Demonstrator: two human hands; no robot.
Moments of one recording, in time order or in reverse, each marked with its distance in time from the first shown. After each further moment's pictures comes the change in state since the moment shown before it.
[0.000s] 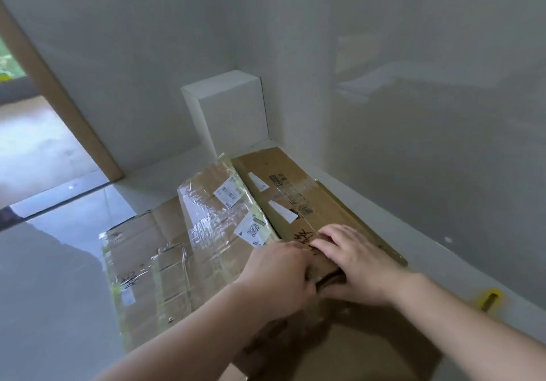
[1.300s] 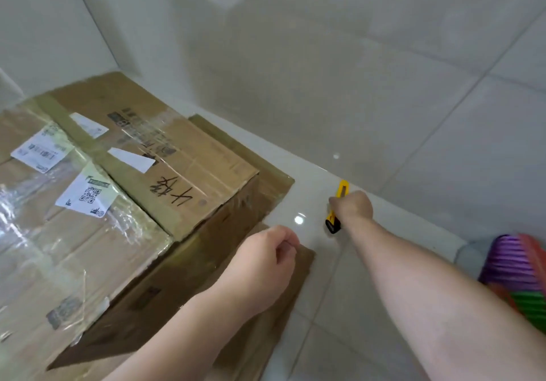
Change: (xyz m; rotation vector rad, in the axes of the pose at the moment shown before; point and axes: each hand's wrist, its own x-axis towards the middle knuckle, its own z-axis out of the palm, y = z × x) left_hand 0.056 0.132 0.127 -0.763 -0.196 -0.092; right_hand -0.132 0.190 0.123 0.658 0.286 1.668
